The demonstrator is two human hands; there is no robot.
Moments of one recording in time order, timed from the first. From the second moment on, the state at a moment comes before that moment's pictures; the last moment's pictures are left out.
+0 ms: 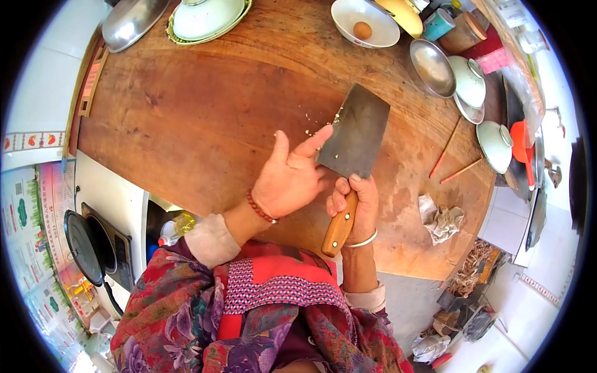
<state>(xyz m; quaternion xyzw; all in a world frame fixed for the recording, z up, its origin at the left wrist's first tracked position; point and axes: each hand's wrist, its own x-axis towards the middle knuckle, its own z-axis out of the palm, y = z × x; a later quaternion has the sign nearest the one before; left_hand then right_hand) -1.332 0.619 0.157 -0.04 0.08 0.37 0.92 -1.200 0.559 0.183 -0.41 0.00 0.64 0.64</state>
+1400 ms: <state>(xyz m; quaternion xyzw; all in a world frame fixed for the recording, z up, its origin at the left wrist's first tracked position) -1.390 0.637 0.075 0.74 0.44 0.46 0.20 -1.212 0.586 0.174 -0.77 -0.59 0.22 0.09</state>
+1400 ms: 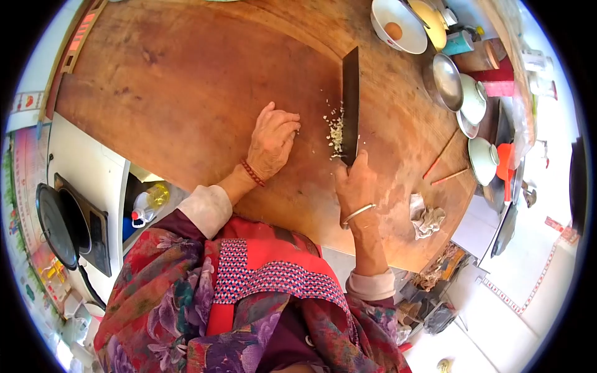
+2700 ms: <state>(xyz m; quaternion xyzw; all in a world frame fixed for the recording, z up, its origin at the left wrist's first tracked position) -1.392 0.637 0.069 0.75 0.44 0.46 0.20 -1.216 0.595 0.179 -0.76 -0.57 0.30 0.09</state>
